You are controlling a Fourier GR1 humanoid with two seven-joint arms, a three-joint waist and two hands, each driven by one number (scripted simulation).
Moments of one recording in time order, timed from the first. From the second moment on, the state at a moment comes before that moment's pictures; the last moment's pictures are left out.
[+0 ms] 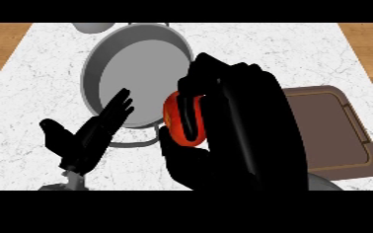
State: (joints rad) left arm 0.00 0.14 -0.15 -1.69 0.25 -0.10 0.31; right arm -0.81 -0.06 0.51 -2.01 0.83 0.21 1.04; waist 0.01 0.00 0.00
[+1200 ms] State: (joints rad) left arm -0.09 0.09 -0.16 -1.63 0.22 -0.11 0.32; right arm -1.37 0.00 0.46 -0.90 0.54 -0.23 0.72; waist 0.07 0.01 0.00
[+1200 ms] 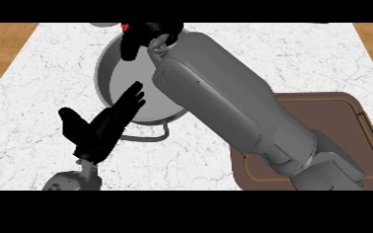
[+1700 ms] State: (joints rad) left arm -0.13 0.08 -0.18 -1.61 0.22 -0.14 0.34; right arm -1.41 0.00 0.56 -0.66 0.32 -0.39 0.57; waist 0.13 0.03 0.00
